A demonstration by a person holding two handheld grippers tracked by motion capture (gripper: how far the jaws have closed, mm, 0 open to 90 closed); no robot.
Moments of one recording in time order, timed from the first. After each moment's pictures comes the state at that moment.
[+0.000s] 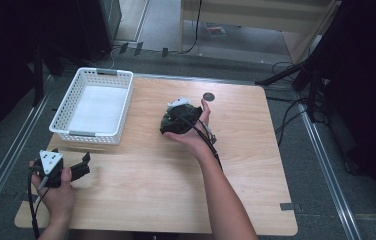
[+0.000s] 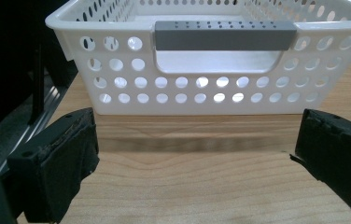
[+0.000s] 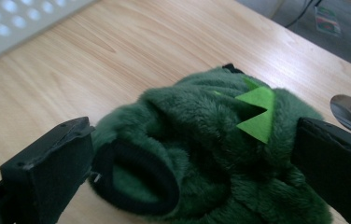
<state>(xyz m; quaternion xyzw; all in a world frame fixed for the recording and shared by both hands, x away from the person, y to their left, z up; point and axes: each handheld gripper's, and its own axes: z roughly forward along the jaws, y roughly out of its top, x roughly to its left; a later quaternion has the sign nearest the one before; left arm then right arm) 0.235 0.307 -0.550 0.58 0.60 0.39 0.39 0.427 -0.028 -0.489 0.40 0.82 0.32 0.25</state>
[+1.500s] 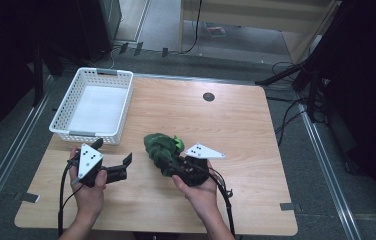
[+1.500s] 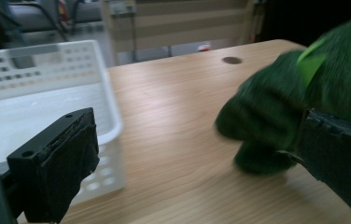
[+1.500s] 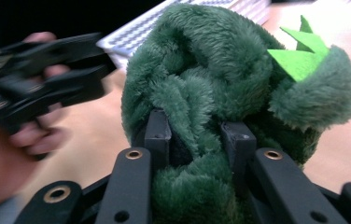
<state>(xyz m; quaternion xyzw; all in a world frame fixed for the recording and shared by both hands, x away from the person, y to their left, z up) 0.229 0.194 -0.490 0.66 0.44 0.33 0.51 0.261 -0.080 -0.483 0.38 0.74 0.56 0.03</state>
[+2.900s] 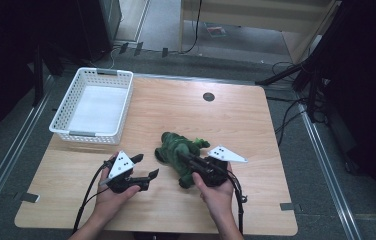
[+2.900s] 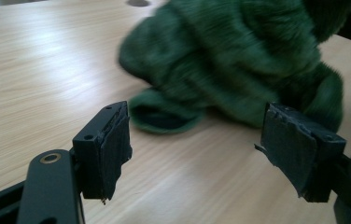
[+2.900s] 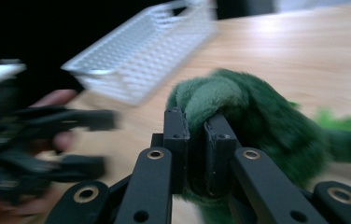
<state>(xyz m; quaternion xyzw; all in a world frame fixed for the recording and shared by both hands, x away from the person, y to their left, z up) 0.238 0.148 -0.527 0.75 0.38 0.19 0.50 0.263 -0.119 -0.481 0.38 0.71 0.59 0.06</state>
